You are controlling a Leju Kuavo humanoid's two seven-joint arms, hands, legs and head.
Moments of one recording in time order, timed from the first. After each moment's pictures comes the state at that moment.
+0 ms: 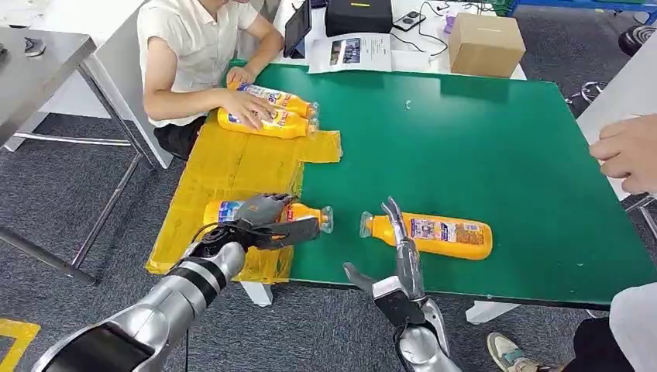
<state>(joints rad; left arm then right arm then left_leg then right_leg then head) -0.69 -0.16 -0.44 -0.50 -0.73 0.09 -0.02 -0.09 0.05 0.43 -1.23 0.31 -0.49 -0.70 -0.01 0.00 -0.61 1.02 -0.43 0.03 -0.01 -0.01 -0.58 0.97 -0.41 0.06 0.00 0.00</state>
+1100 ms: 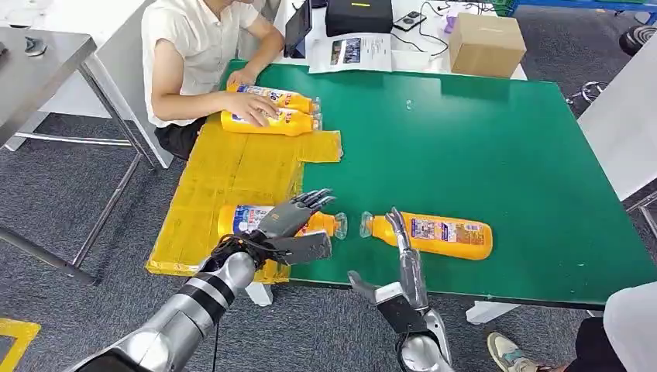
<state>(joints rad) -0.55 -0.18 -0.43 -0.75 -0.58 0.04 -0.32 -0.06 0.03 0.45 -1.20 0.28 -0.53 -0.70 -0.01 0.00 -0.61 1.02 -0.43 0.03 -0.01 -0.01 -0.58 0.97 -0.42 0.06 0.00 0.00</state>
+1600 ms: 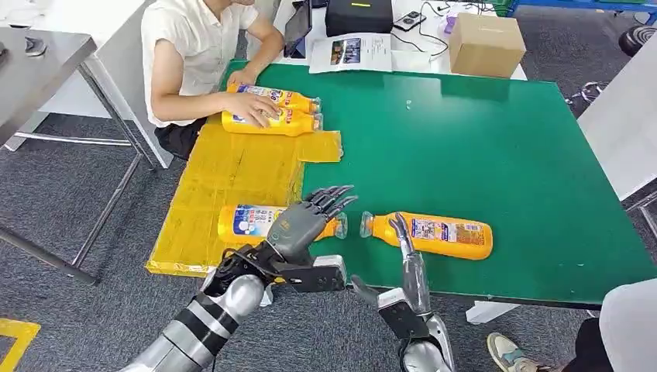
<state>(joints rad) -0.41 -0.16 -0.54 -1.10 -0.61 0.13 -0.30 -0.04 0.01 0.45 -1.21 0.28 -0.55 -0.70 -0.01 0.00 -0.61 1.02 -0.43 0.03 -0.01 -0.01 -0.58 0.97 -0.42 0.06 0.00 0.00</state>
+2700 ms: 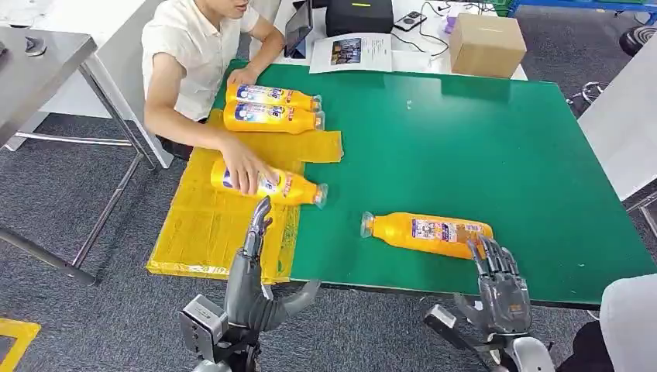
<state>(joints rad) 0.07 -0.14 -0.58 -1.61 0.15 0.37 -0.44 0.09 -0.14 -0.06 -1.24 1.21 -0.69 -0.42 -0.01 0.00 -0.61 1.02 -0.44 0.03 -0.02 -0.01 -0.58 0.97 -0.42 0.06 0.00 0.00</state>
